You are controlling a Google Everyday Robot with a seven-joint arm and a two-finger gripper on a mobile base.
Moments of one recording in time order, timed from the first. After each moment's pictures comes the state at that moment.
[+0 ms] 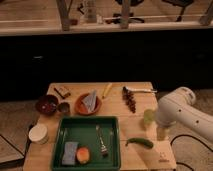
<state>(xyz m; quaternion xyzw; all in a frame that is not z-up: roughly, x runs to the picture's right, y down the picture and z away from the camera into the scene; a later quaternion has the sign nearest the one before) 0.270 0.199 0.715 -0.28 0.01 -0.01 0.96</state>
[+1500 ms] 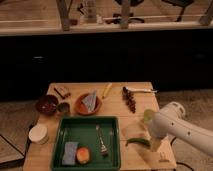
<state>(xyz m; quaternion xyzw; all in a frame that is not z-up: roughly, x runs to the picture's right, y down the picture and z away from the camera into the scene) 0.246 0.266 0.754 -0.30 -0.02 0.00 0.95</state>
